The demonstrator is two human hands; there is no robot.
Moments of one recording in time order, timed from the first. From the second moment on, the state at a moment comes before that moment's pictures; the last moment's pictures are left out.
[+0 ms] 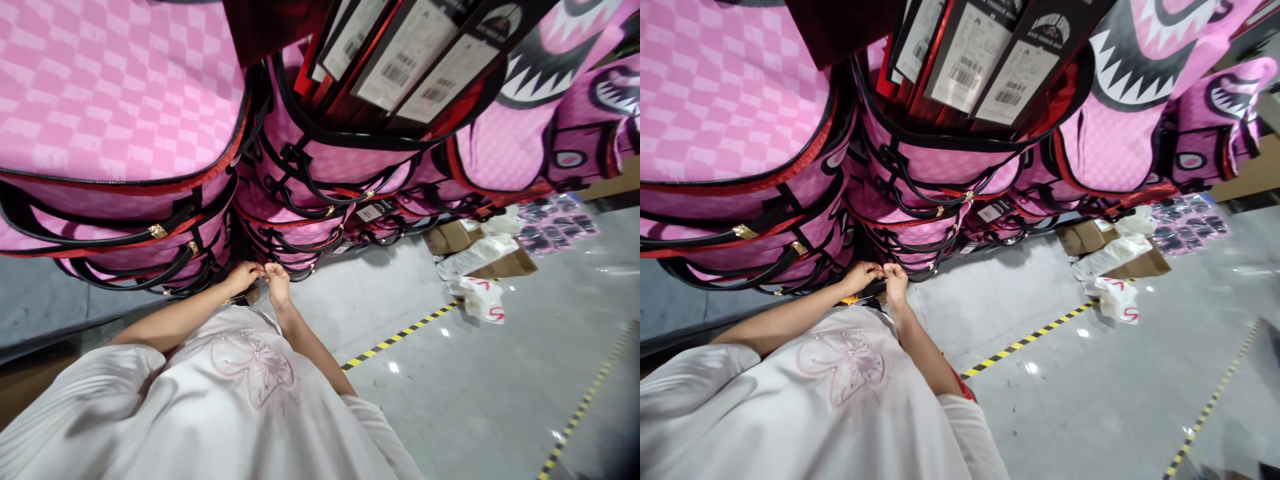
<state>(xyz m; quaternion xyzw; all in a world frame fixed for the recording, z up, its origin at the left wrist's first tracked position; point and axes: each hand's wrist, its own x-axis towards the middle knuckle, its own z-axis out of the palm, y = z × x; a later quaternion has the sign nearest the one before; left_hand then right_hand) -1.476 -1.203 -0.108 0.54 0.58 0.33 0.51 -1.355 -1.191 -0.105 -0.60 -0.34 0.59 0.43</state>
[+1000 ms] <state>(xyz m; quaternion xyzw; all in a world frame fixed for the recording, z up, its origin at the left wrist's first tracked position) -1.466 -1.206 -0.103 0.53 0.66 0.27 0.45 -1.353 -1.191 -0.122 -0.57 -0.41 0.54 0.46</state>
